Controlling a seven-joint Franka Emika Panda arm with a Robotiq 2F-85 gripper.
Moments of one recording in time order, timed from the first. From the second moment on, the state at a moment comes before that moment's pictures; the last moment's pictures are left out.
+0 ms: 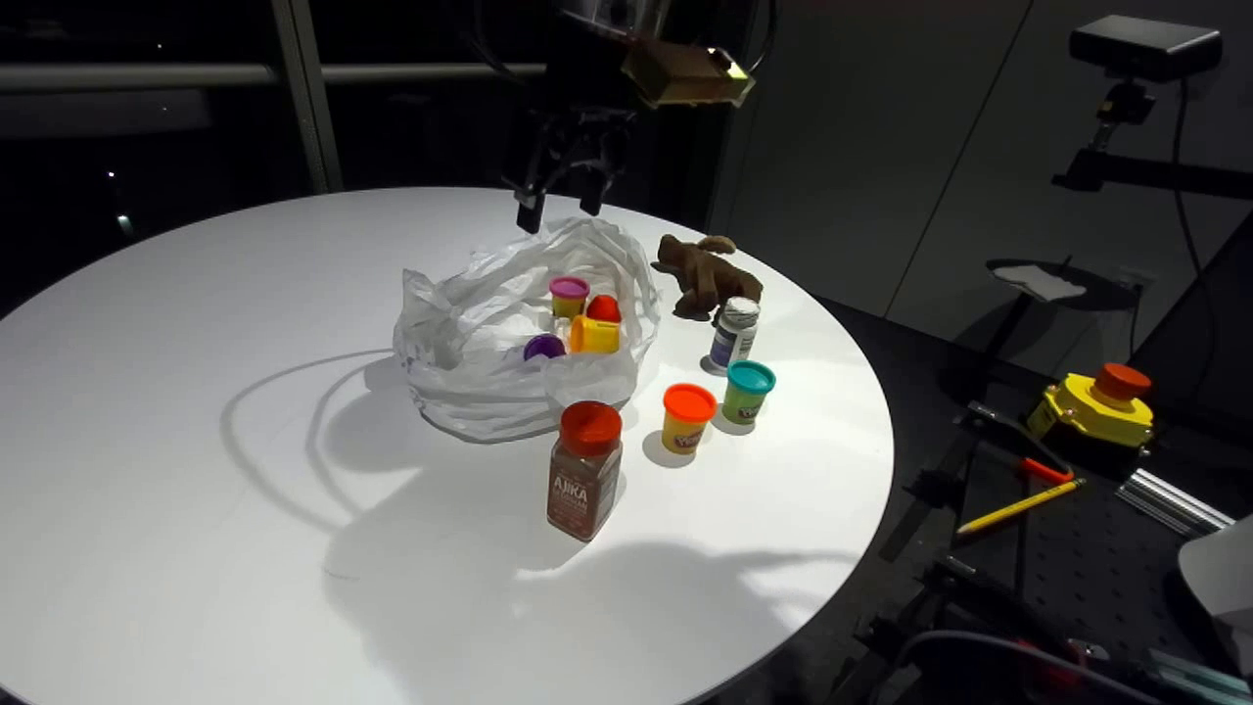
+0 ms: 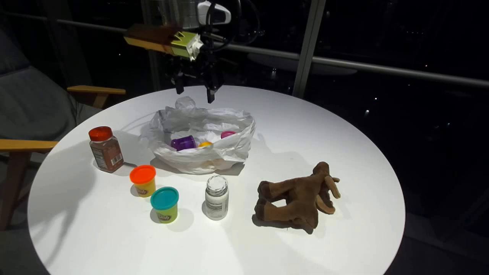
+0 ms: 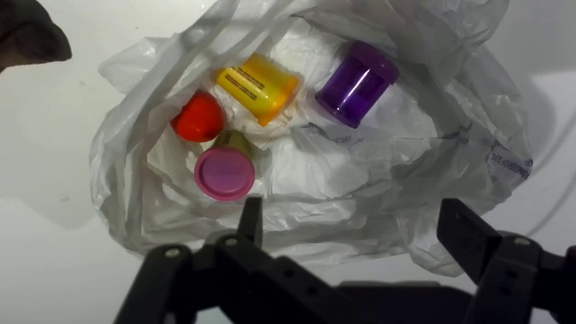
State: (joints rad) arm 0.11 0.35 0.07 -2.07 -0.06 2.61 0.14
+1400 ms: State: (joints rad) arm 0.16 0.66 -0.05 -1.81 -0.08 2.52 0.33
